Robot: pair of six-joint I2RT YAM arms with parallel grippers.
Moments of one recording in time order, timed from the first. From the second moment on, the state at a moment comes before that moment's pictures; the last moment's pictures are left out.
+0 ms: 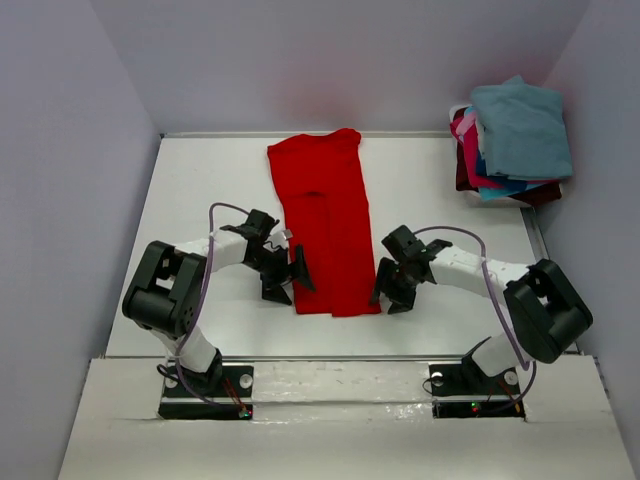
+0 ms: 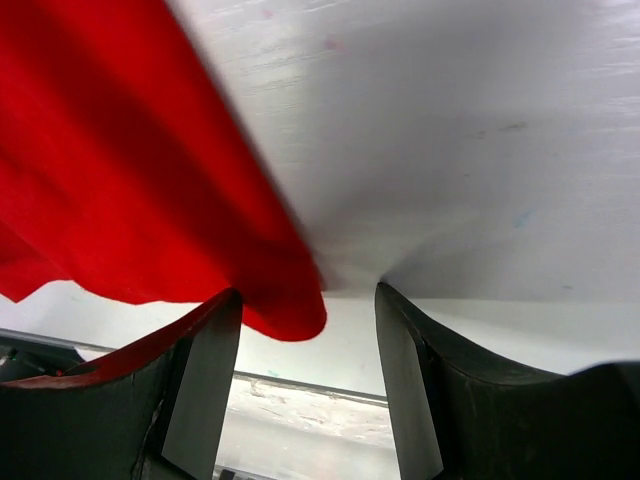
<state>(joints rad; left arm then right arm) -0.38 1.64 0.83 -0.52 0.65 -0.56 0.63 1.50 0.80 -0.59 -0.16 0.97</state>
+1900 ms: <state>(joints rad) -0.38 1.64 0.73 -0.43 0.63 -0.59 0.57 1.45 0.67 -0.37 -0.27 1.04</state>
